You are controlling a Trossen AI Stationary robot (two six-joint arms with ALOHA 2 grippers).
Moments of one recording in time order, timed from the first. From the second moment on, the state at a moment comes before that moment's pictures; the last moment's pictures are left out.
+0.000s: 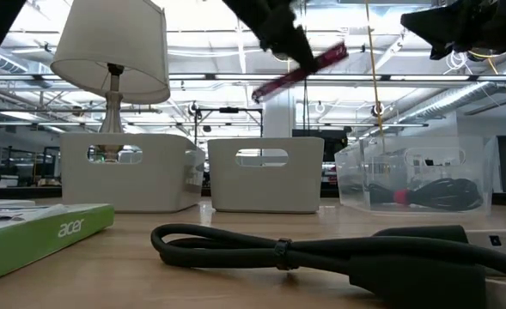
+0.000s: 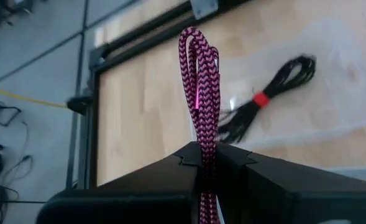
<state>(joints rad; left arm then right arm) 0.09 1.94 1.78 -0.54 -0.08 0.49 0.11 0.16 0.15 0.26 0.26 -0.23</state>
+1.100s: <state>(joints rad) 0.09 2.25 1.78 0.17 0.40 0.38 0.10 0.16 0.15 0.37 0.29 -0.38</state>
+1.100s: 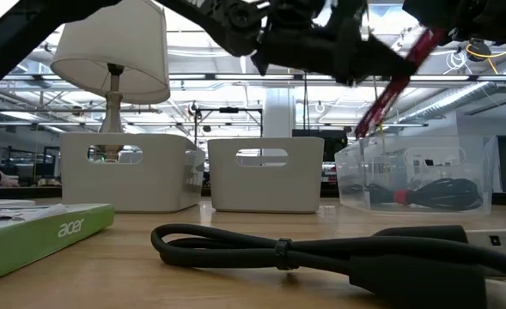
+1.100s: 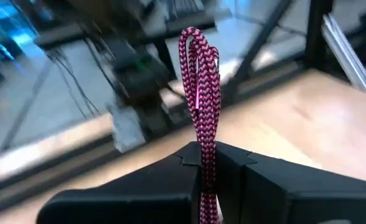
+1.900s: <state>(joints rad) 0.09 2.31 1.78 0.14 0.37 0.56 0.11 0.16 0.15 0.40 0.28 -0.35</state>
